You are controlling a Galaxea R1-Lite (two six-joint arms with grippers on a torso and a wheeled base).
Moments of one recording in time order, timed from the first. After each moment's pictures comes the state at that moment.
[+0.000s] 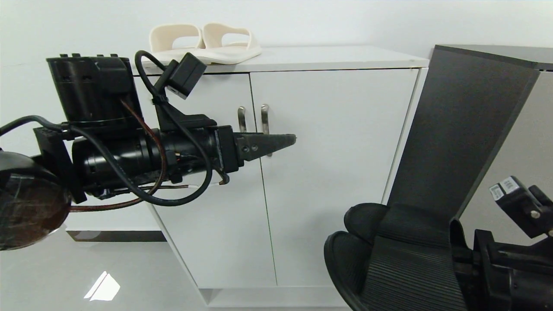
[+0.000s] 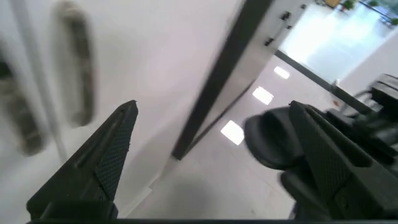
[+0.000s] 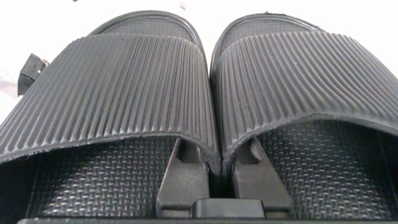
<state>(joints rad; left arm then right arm) -0.47 1.53 -1.00 -0.47 -0.51 -0.20 0.70 1.23 -0.44 -0.55 0.32 0.10</state>
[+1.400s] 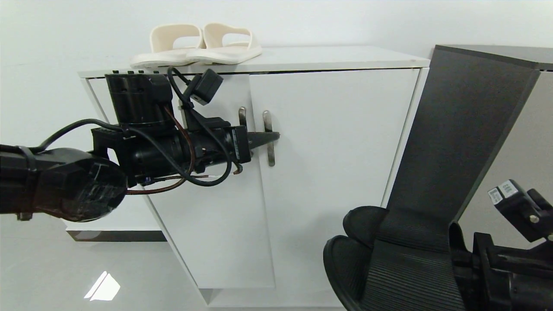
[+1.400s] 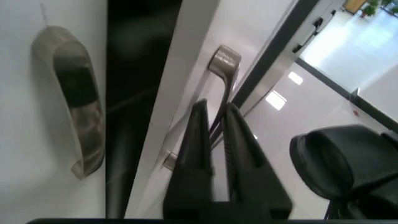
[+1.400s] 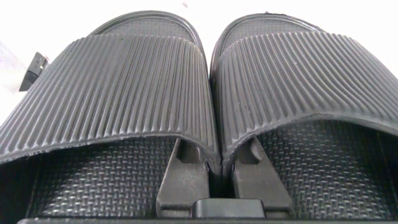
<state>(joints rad) -0.42 1.68 -1.07 -0.54 -0.51 -0.21 0.71 1.23 -0.44 -0.55 0.32 0.10</state>
